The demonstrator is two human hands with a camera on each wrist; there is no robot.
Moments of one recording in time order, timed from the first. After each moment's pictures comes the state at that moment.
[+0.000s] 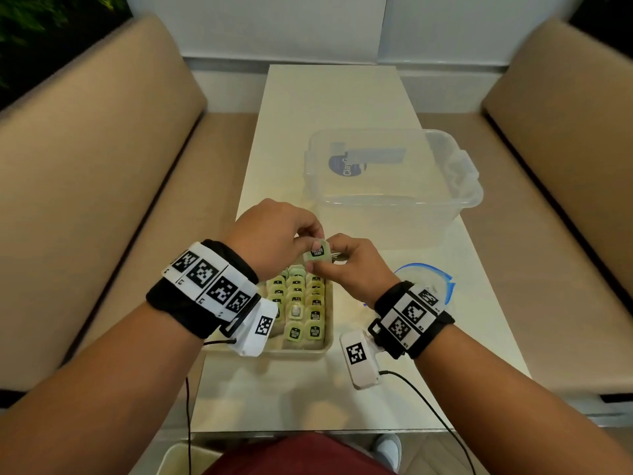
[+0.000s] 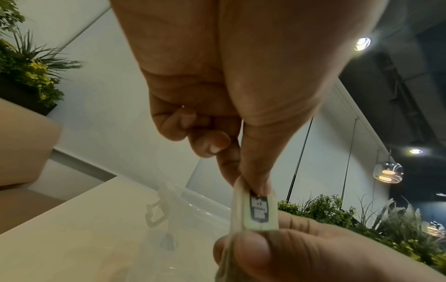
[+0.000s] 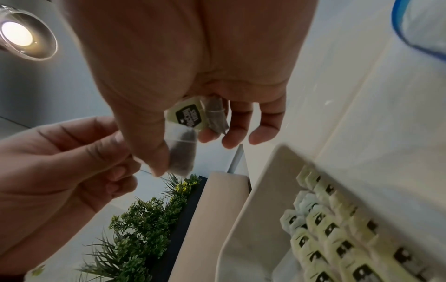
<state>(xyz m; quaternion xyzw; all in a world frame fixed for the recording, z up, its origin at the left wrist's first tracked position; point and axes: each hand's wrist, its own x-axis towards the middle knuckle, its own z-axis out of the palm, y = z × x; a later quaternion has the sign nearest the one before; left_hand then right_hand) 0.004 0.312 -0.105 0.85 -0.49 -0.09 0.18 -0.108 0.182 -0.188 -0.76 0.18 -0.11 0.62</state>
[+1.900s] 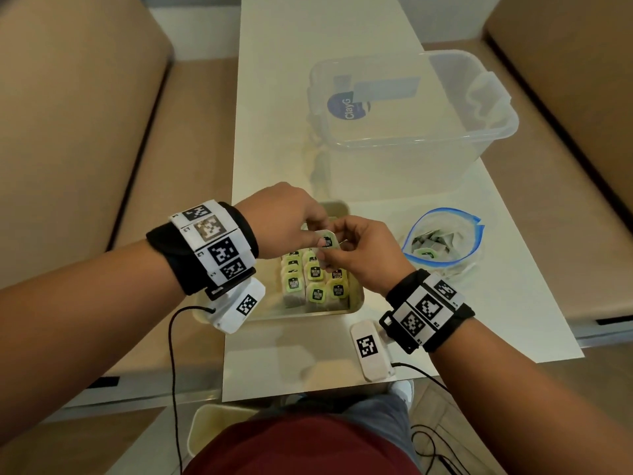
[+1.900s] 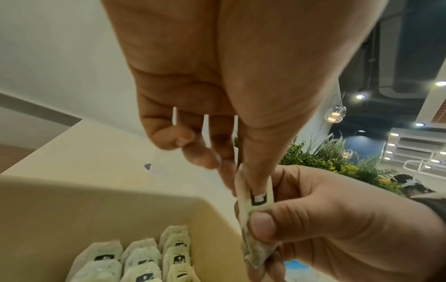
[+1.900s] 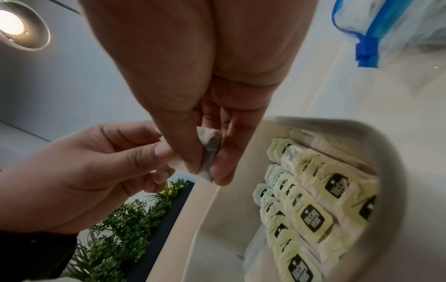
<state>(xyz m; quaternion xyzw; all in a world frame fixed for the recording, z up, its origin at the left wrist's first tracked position) 0.039 0.325 -0.158 0.77 -0.61 -0.18 0.05 -0.113 0.226 -0.229 -0.72 0.25 -0.11 0.64</state>
